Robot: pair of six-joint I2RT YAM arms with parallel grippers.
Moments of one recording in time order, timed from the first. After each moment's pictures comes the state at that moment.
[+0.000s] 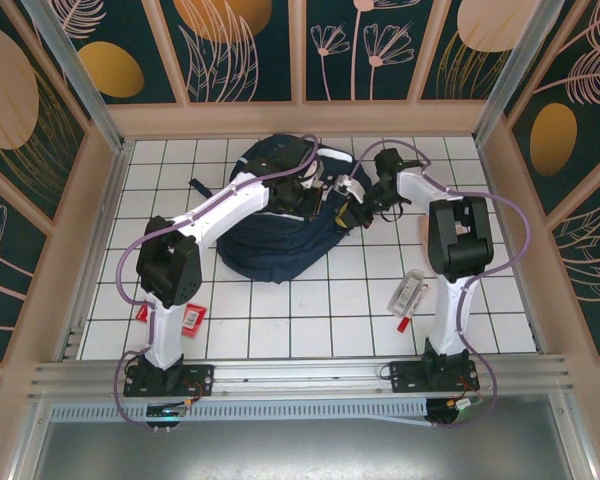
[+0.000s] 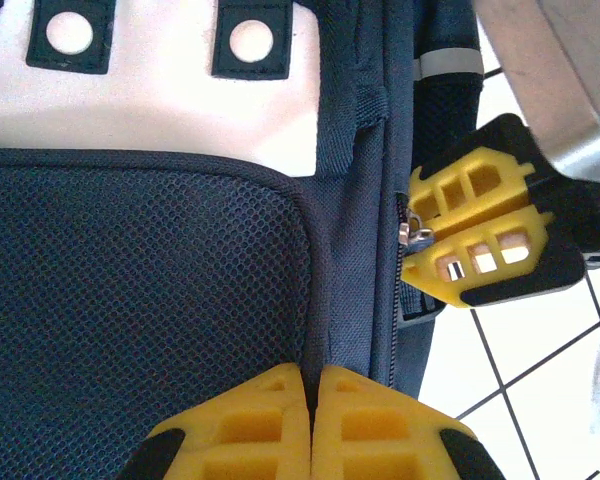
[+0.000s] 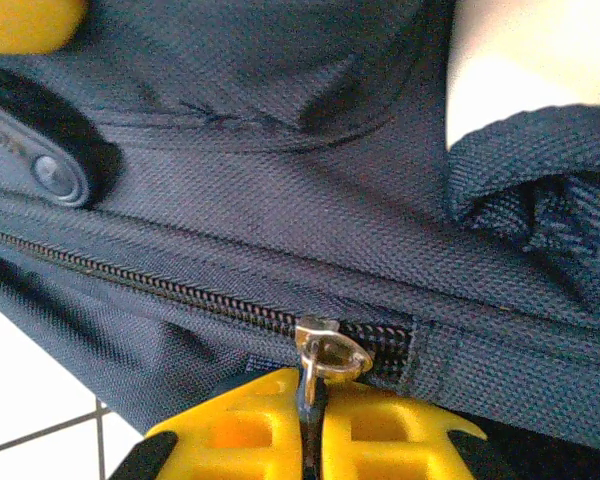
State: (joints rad) left arm -0.67 2.03 1.83 -0.82 0.15 -0.39; right arm 0.23 2.05 1.50 -0.83 -0.85 -0.92
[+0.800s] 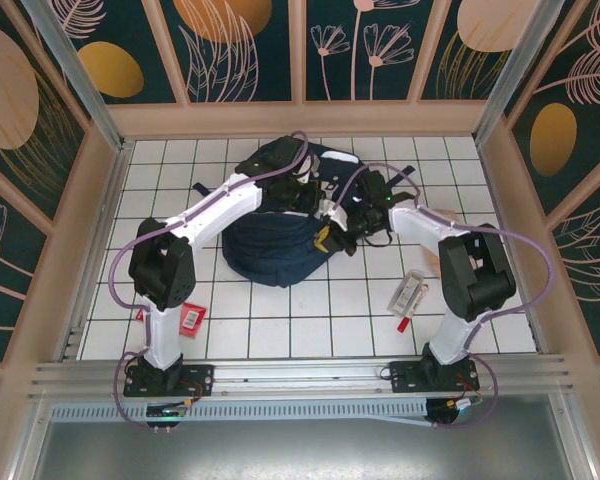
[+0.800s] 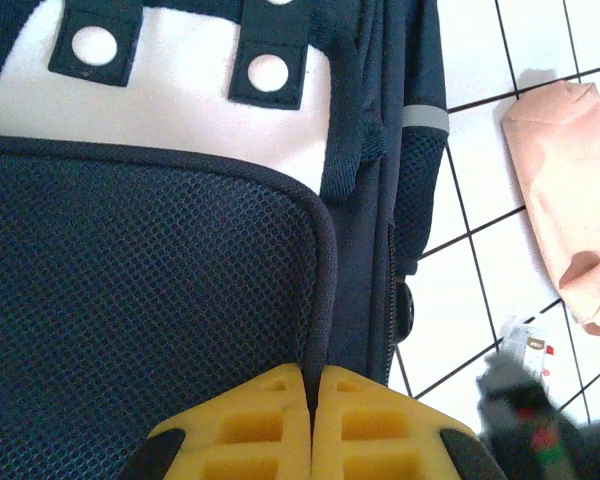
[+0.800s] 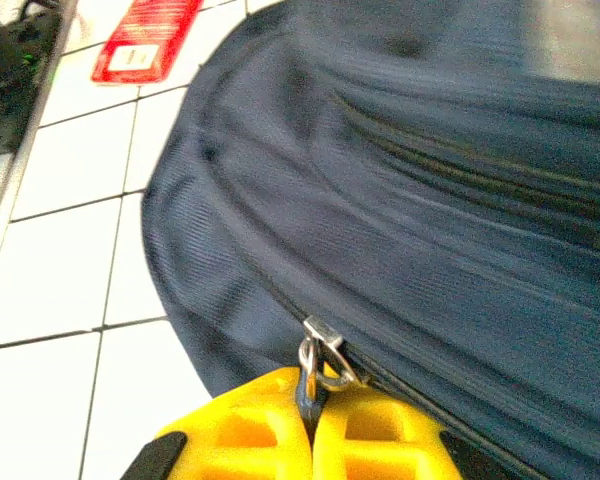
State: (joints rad) left arm -0.64 1.98 1.75 -0.71 0.26 -0.55; right arm 0.44 1.72 1.10 -0.48 -0.90 -0.78
